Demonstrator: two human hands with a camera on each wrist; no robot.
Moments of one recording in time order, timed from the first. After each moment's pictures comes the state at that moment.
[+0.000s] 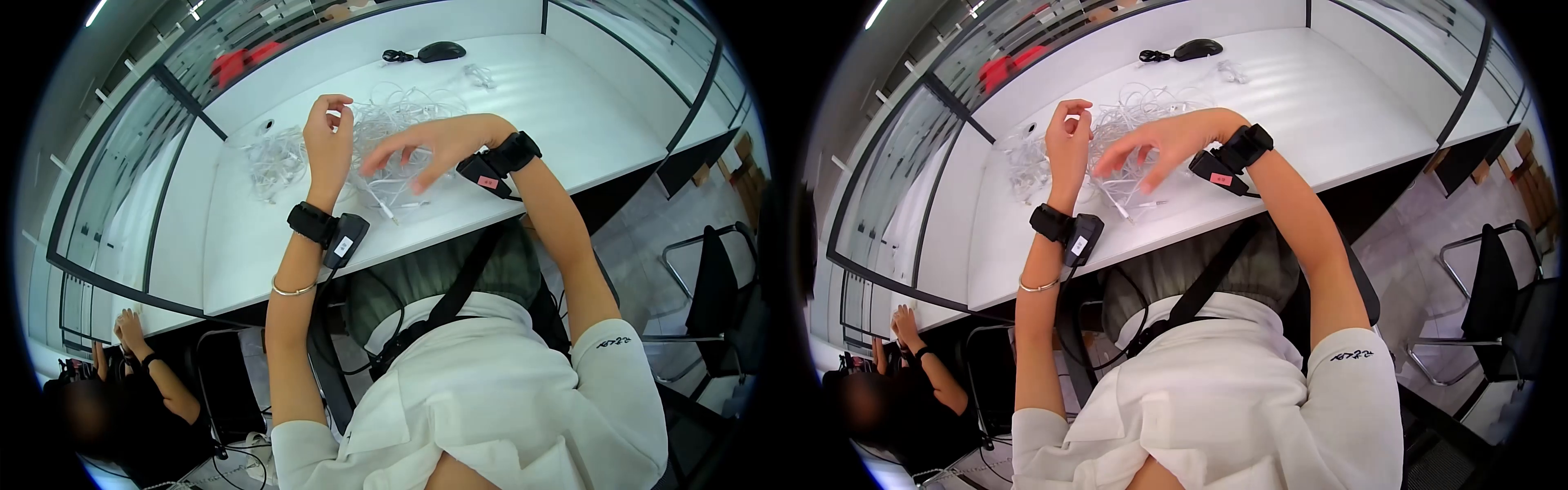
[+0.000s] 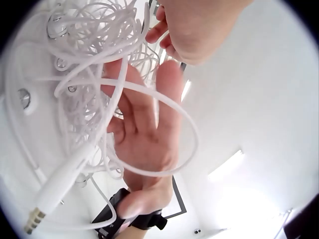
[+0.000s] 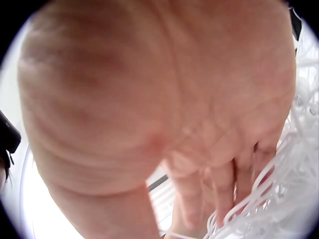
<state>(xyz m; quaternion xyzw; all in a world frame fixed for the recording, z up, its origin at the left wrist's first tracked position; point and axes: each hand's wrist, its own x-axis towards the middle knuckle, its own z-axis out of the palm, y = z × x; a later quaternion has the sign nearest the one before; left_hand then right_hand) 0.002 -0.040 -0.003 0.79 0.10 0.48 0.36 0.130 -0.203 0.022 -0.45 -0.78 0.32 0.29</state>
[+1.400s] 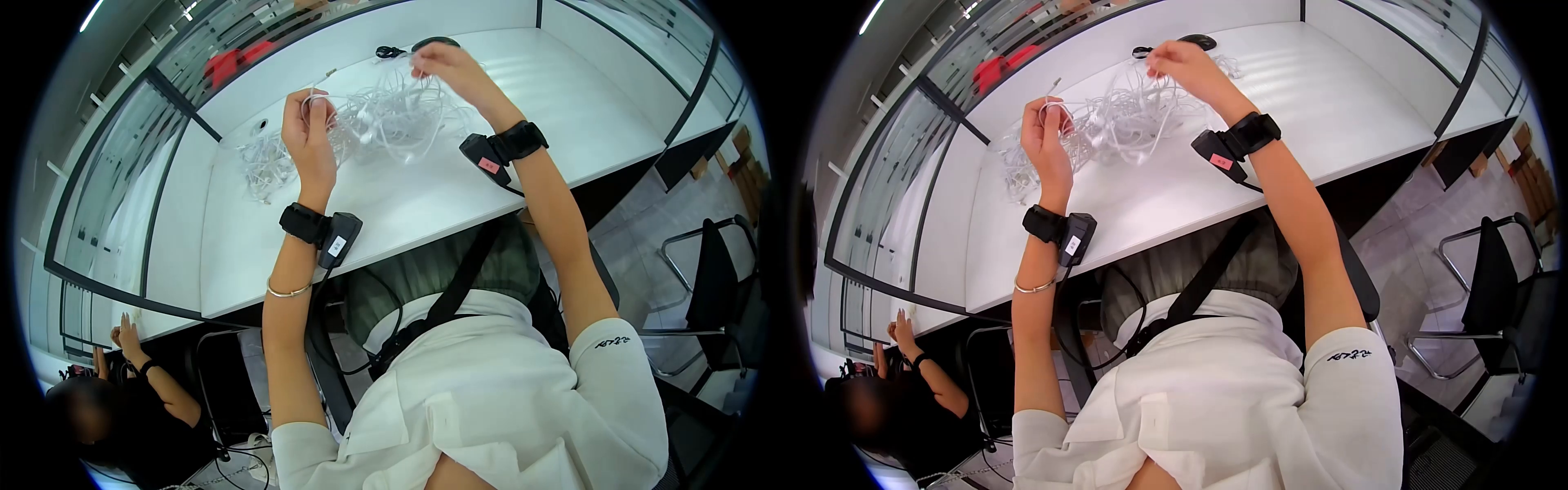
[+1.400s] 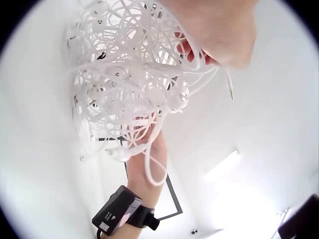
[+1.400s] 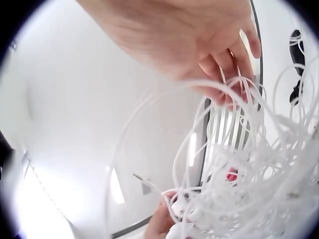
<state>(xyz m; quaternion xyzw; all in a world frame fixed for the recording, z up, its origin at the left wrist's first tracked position) -0.007 -0.049 0.006 0.68 -0.03 0.53 0.51 0.200 -0.185 0.010 -0.56 -0.55 0.09 0.61</state>
